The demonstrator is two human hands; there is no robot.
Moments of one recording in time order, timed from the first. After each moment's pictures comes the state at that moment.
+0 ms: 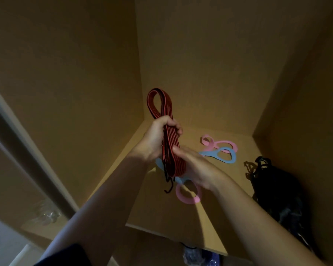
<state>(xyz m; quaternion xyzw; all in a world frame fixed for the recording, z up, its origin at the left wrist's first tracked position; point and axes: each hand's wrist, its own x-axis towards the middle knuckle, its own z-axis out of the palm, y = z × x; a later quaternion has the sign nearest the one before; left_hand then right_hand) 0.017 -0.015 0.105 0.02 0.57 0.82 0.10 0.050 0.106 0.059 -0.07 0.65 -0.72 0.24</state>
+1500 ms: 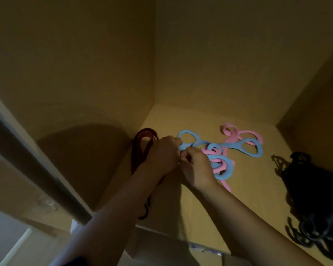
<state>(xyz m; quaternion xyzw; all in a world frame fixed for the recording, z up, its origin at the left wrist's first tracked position) -0.013 -0.075 0.003 0.13 0.97 0.21 -0.05 0.019 0.036 -0.013 -0.05 0.90 -0.43 -0.05</state>
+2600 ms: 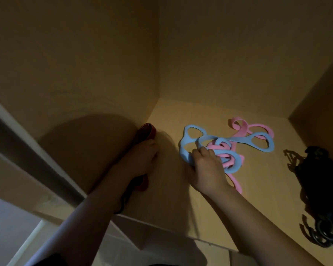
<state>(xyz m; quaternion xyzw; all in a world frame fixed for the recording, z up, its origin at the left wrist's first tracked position) -0.003 -0.149 -0.017 0.17 0.98 0.11 0.04 0.019 0.046 -0.038 -0.12 0.98 -0.11 -0.12</state>
